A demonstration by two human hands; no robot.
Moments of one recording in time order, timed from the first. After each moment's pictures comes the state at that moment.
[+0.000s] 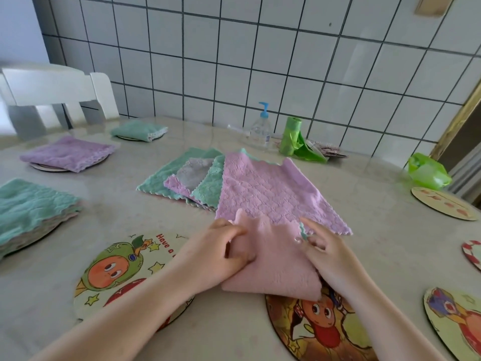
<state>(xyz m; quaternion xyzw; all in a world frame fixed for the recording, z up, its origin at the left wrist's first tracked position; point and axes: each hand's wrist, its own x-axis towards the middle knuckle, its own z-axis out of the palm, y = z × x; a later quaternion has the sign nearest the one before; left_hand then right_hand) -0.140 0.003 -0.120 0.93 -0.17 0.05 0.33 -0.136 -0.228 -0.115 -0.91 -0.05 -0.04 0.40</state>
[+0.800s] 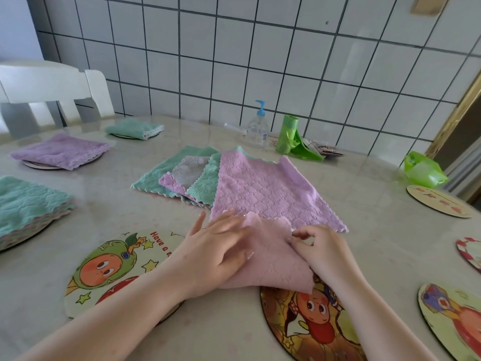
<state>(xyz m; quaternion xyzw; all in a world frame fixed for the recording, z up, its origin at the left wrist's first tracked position) -0.143 0.005 -0.124 0.94 -0.25 0.08 0.20 -0.123 -0.226 -0.122 -0.95 0.01 -0.10 0.28</state>
